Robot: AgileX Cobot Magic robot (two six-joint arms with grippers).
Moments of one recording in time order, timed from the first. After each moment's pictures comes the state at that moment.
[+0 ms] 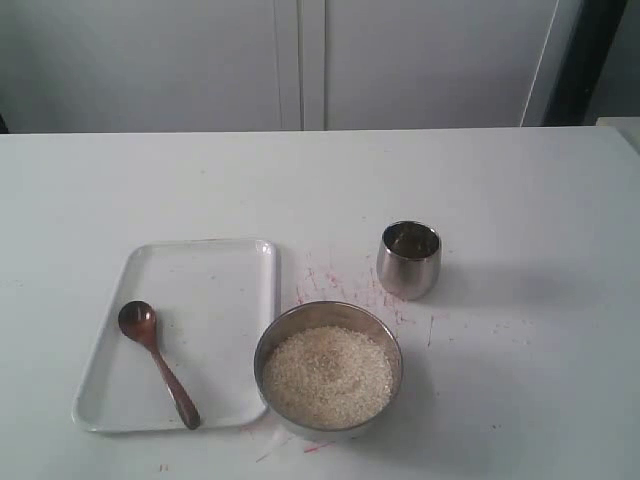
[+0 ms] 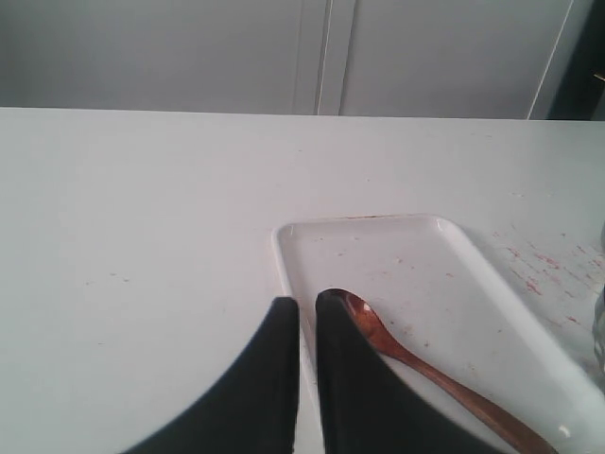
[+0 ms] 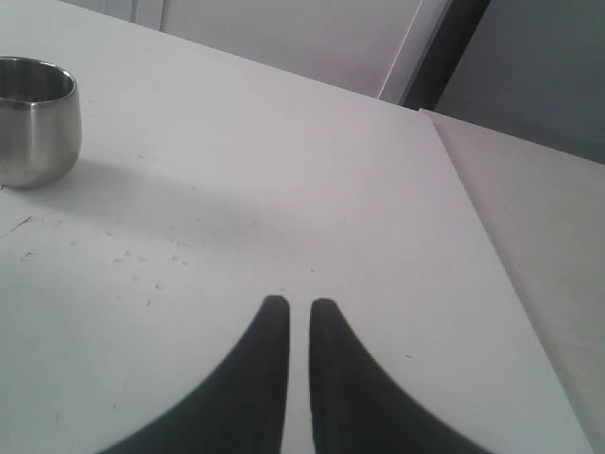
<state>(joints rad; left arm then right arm) -0.08 0.00 0.01 -0.17 0.00 -0.05 -0.18 0.01 0.00 0.00 0.34 -0.25</state>
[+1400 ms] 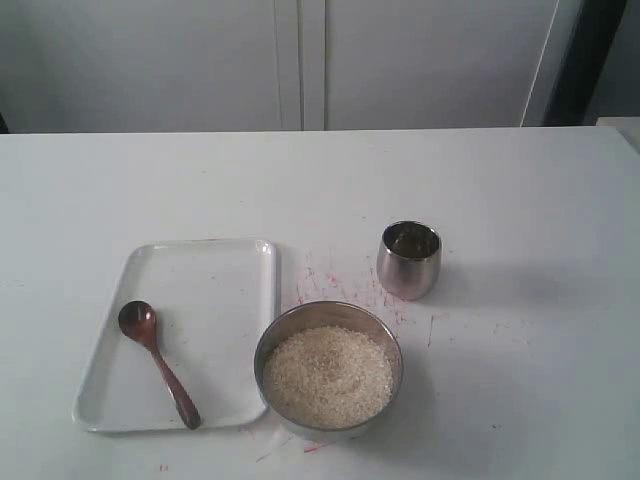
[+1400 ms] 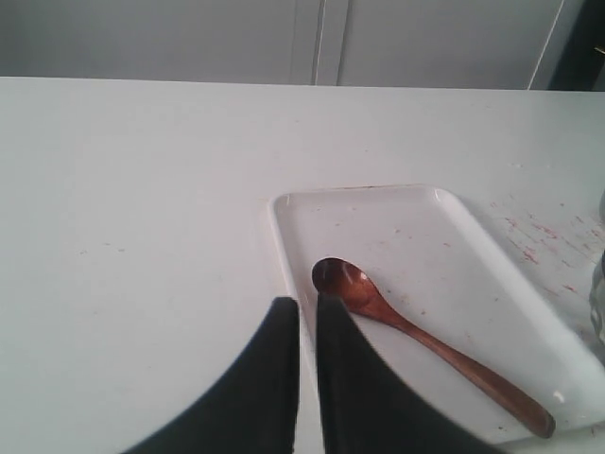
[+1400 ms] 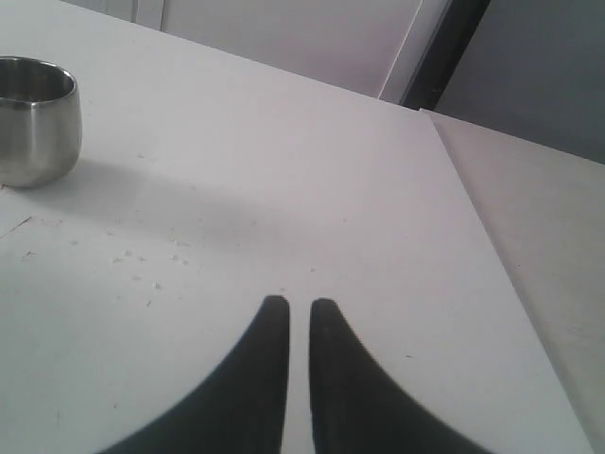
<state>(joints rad) -0.08 0.00 0.01 -0.17 0.06 -0.05 -0.18 0.01 0.00 0.00 0.34 -0.25</state>
